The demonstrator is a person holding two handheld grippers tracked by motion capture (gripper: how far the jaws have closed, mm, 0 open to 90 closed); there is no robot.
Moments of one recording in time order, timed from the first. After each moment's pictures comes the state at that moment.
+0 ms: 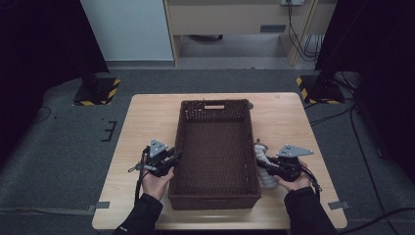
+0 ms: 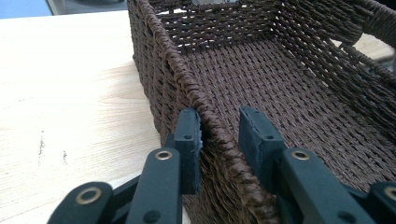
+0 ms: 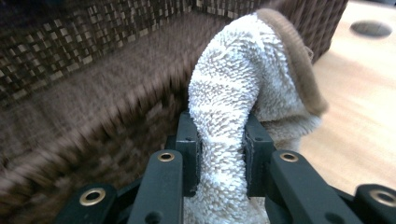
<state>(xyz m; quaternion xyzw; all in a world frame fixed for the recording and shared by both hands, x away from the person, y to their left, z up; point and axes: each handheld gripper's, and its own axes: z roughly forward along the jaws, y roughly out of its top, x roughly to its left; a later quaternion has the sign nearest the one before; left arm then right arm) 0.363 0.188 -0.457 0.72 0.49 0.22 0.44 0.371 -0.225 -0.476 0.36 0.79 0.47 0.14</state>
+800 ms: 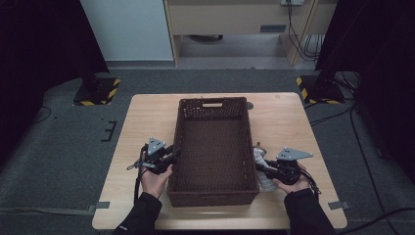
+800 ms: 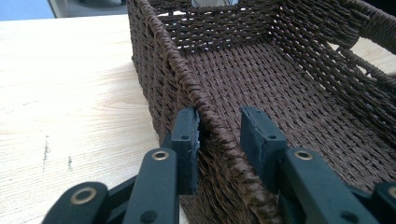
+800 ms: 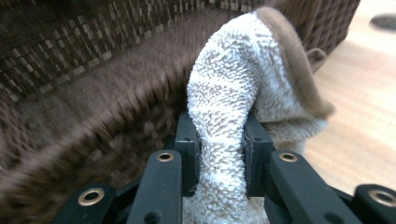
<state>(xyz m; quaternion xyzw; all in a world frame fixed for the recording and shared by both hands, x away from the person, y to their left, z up) 0.370 0.194 -0.459 0.71 0.49 0.22 0.45 0.363 -0.221 -0.479 0.36 0.79 0.48 0.12</state>
